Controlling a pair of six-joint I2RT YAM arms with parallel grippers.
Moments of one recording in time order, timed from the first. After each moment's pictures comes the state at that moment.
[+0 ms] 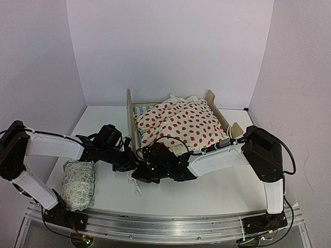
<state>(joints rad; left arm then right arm) -0.76 1.49 0.76 -0.09 0.35 -0.94 1.17 2.11 1.34 0.12 -0.11 1.09</state>
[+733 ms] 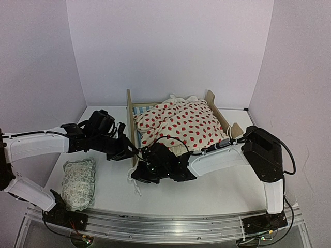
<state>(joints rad) -0.76 1.31 0.89 -0.34 0.26 -0.92 1.17 2.11 1.34 0.12 -0.12 1.08</state>
